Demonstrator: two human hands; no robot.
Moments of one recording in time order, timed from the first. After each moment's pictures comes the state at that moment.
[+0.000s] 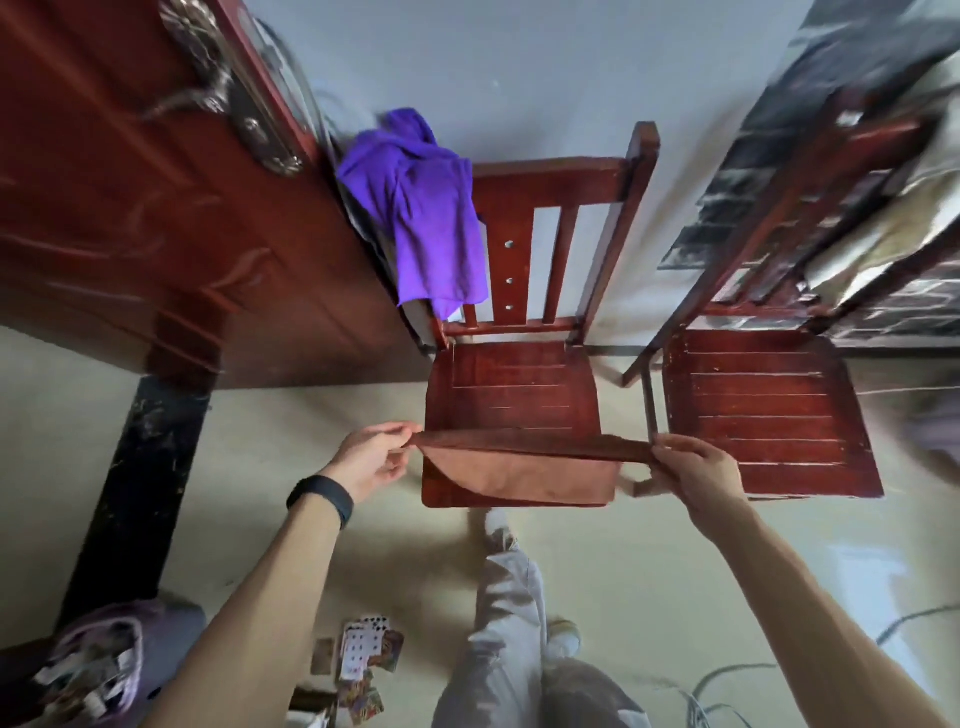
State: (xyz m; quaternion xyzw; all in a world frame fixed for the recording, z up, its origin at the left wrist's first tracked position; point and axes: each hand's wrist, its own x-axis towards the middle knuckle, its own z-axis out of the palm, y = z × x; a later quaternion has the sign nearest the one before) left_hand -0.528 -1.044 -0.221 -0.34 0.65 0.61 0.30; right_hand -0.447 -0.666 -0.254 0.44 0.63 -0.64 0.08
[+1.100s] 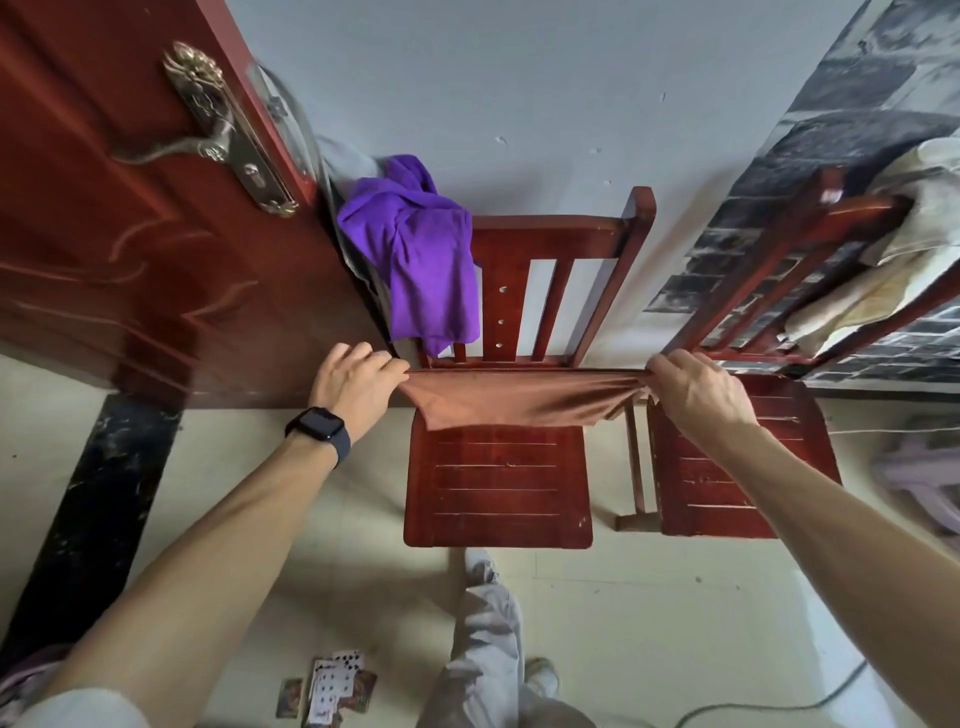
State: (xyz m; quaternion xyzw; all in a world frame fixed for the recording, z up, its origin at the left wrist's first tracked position) left_hand -0.652 -1.052 -0.217 0.27 0.95 -0.06 -0.12; right_hand -0.589 -0.633 -0.194 -0.04 1.00 -0.02 0.02
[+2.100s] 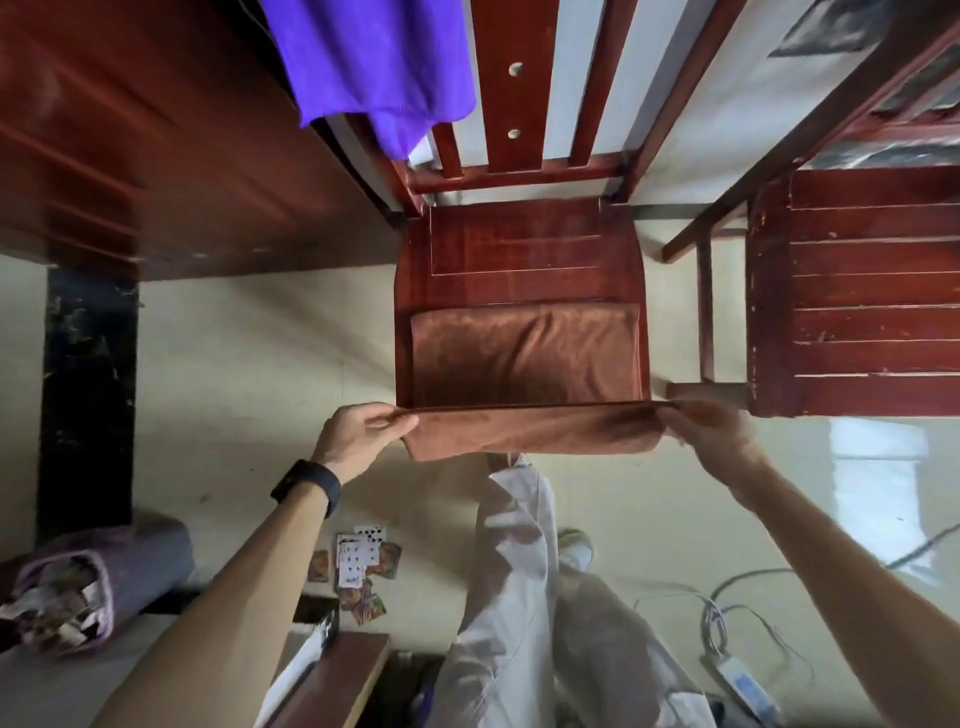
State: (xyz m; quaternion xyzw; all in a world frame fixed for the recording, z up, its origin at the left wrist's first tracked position) left_hand -0.512 -1.080 -0.477 -0.18 0.83 0.39 0.35; right_hand -0.448 -0.660 -0.466 0.35 0.78 -0.46 0.24
